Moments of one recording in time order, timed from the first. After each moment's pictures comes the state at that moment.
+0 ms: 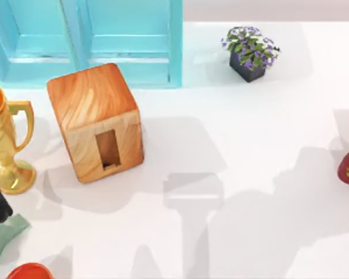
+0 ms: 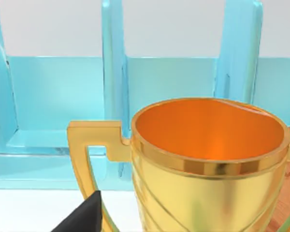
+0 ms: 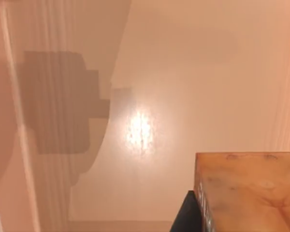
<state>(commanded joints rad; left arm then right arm) 0.00 0.00 0.00 0.00 0.00 0.00 -0.45 1.85 1.65 -1.37 0.00 -0.43</state>
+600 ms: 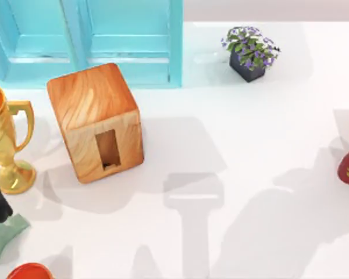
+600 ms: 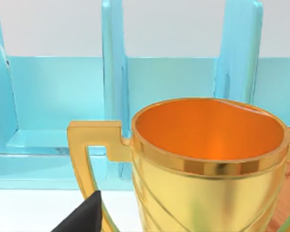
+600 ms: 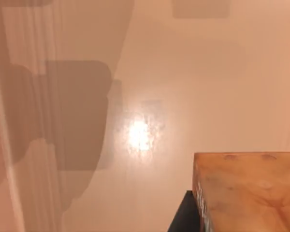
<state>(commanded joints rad) 0.00 0.00 0.00 0.00 0.00 0.00 -0.45 1.86 1.54 -1.26 0.00 -0.43</state>
